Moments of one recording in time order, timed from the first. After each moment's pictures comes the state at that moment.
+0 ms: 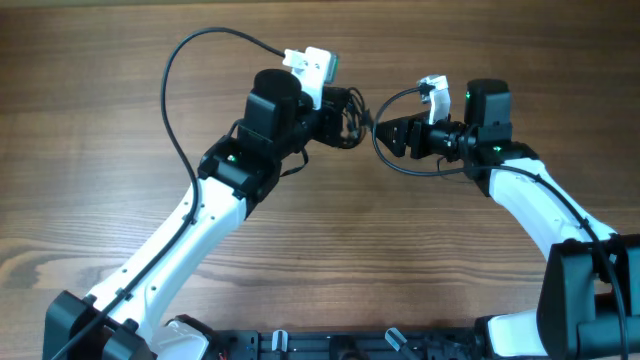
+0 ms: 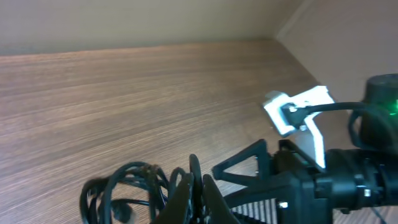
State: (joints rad) left arm -0.52 1.45 1.11 -0.09 0.21 -0.29; right arm 0.11 1.60 0.88 -0.03 -0.77 0.17
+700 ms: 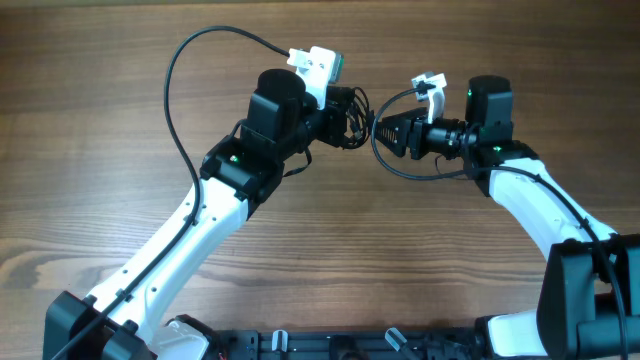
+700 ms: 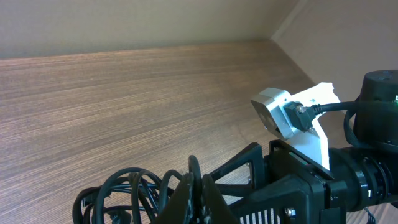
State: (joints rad) left arm -0.54 1.45 1.12 -0.09 0.21 -0.30; right arm 0.11 1.60 0.88 0.03 -0.93 0.18
